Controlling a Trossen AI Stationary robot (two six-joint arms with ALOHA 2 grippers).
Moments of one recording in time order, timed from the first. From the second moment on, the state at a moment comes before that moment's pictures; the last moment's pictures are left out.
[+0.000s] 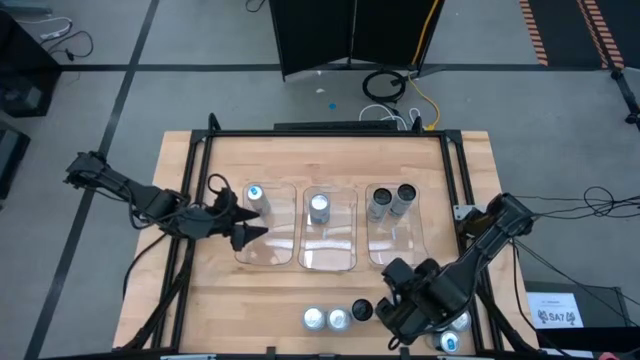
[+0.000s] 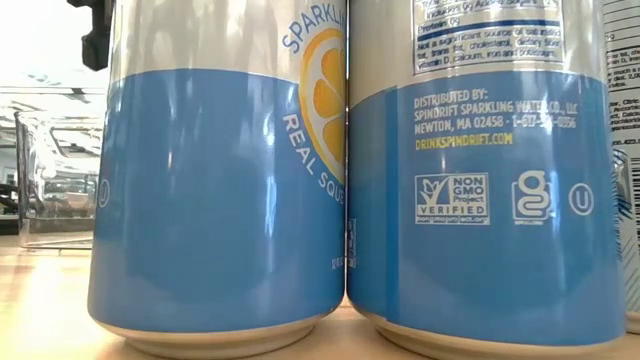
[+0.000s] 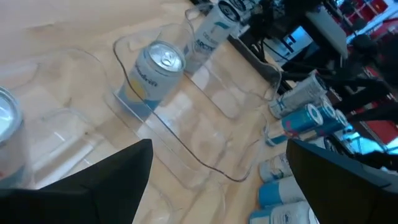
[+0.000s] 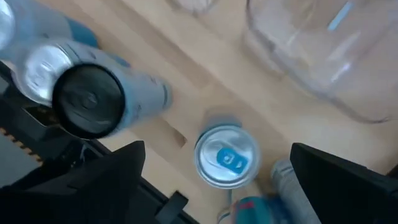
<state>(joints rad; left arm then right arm) -0.45 0.85 0.72 -0.43 -0.51 -1.02 0.74 1.84 1.83 -1.48 0.19 1.64</state>
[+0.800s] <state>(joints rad) -0.45 0.85 0.72 -0.44 -0.47 -1.01 0.73 1.84 1.47 -1.26 0.03 1.71</state>
